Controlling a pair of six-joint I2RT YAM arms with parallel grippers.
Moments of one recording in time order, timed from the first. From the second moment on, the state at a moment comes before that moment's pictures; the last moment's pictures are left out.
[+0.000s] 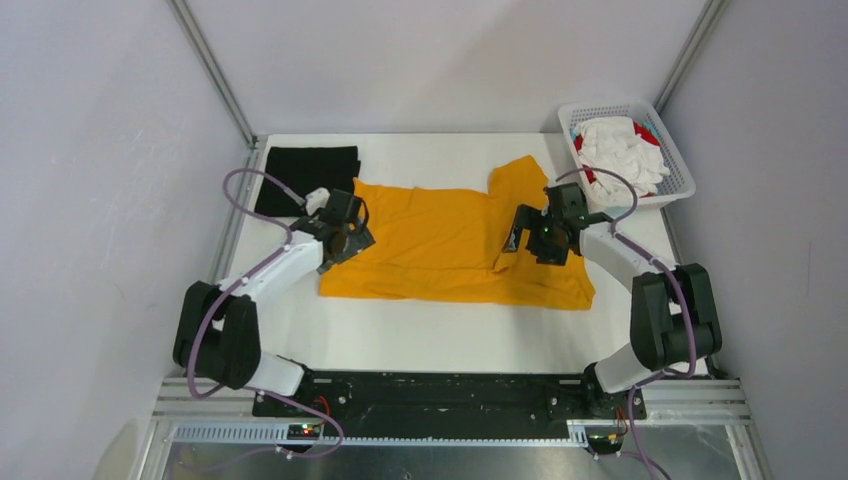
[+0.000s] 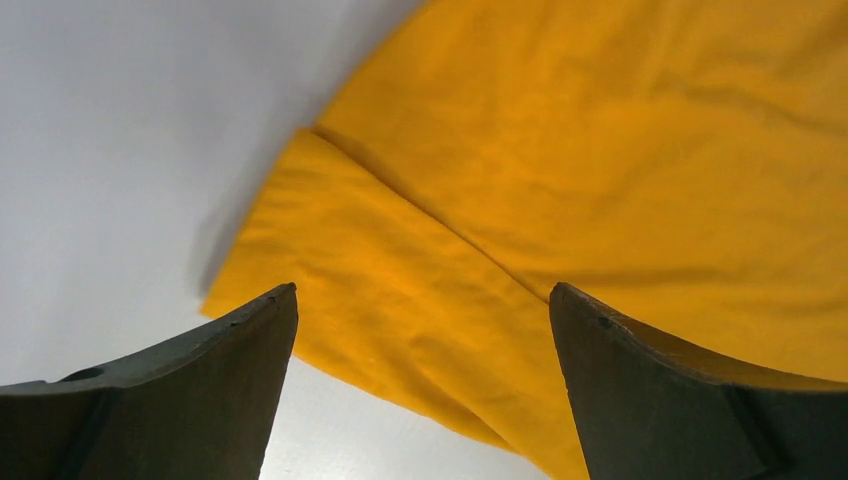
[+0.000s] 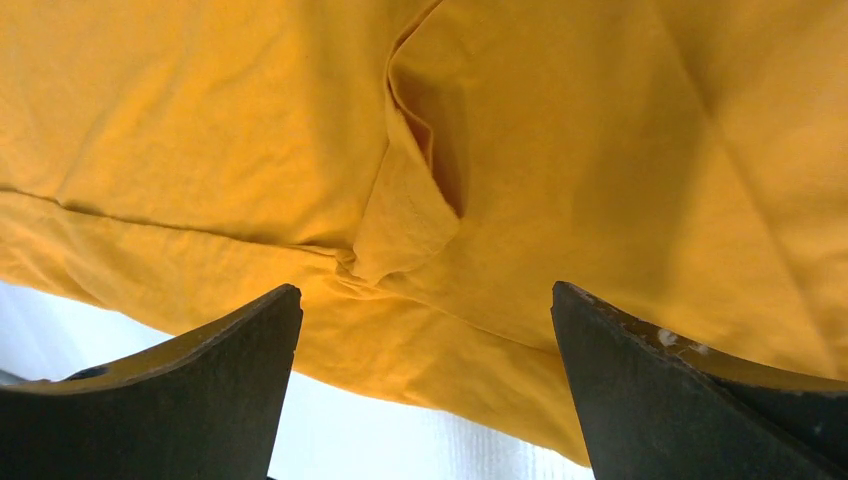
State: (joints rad) left arm -0.35 1.42 0.95 -0.59 -0.41 -0.85; right arm 0.23 1.52 0.96 -0.42 -0.19 0.48
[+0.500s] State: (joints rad) left arm -0.39 1.63 0.95 -0.48 -0.28 -0.80; right arm 0.33 1.76 1.05 -0.21 -0.34 0.57
